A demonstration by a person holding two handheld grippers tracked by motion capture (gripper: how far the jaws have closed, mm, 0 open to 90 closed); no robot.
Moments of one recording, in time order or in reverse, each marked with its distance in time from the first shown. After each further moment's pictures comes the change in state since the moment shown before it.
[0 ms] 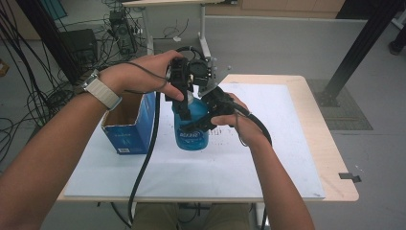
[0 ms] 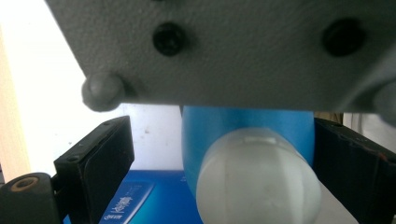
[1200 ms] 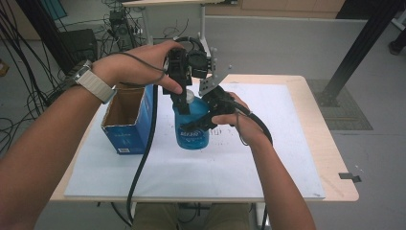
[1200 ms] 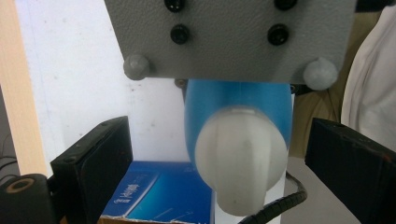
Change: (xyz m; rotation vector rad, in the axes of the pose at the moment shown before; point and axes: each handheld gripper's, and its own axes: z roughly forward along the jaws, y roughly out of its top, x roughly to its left) left arm -0.002 0.001 -0.022 0.018 0.023 -0.003; right arm 0.000 0.000 -0.002 0.002 -0.006 0.000
